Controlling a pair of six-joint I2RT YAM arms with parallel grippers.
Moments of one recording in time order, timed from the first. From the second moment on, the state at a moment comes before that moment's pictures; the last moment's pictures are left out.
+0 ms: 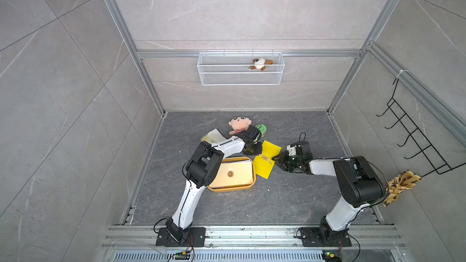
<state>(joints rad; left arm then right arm) -0.70 2.26 1.67 -0.43 0.20 -0.53 0.20 1.74 0.70 0.20 -0.57 0.92</state>
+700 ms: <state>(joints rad) -0.70 2.26 1.67 -0.43 0.20 -0.53 0.16 1.75 0.60 0.50 -0.68 1.02</state>
